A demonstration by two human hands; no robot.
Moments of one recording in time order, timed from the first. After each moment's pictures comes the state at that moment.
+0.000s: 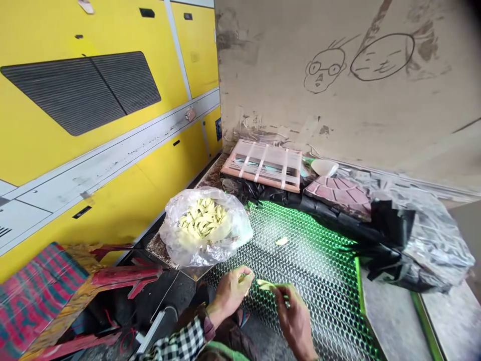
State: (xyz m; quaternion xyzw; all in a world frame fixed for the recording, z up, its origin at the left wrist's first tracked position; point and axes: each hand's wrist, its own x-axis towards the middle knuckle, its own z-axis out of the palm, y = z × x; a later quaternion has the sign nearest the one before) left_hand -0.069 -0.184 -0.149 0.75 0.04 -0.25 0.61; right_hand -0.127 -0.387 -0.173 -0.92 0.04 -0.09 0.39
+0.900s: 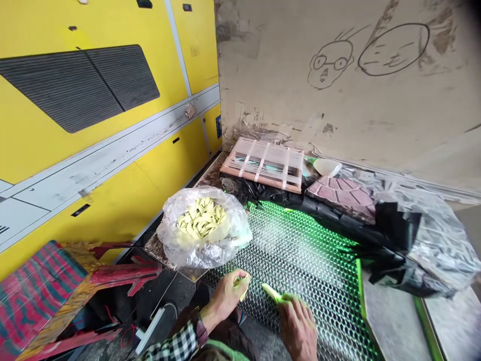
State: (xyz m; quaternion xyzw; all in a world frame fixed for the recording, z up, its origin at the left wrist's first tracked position) left_hand -0.074 -0.176 -0.159 0.71 0.04 -0.27 0.65; right_hand -0.150 -0.422 -0.214 -0.96 -0.13 -0.20 0.15
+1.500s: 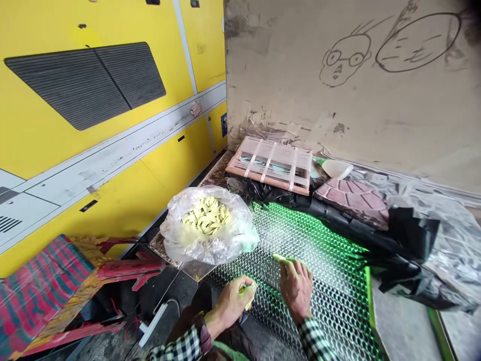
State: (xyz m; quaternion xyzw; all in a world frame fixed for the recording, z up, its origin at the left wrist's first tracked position) left_hand -0.084 -0.183 -0.168 0.67 0.05 -0.29 0.68; right_hand -0.052 -0.408 -0.193 -0.97 -0.07 -0.20 0.13
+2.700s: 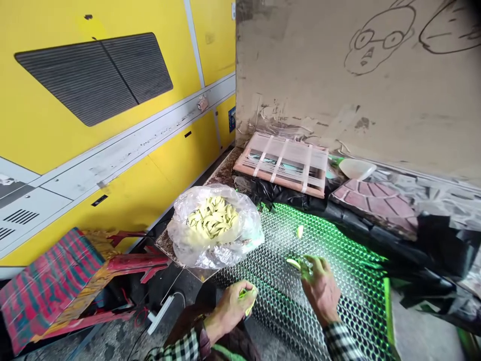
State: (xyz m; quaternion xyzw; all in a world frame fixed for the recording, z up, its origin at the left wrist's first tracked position) left_hand -0.090 -0.171 -0.171 0.65 0.08 -0.31 0.69; right_hand -0.032 -0.436 -0.167 -0.94 0.08 -0.07 0.33
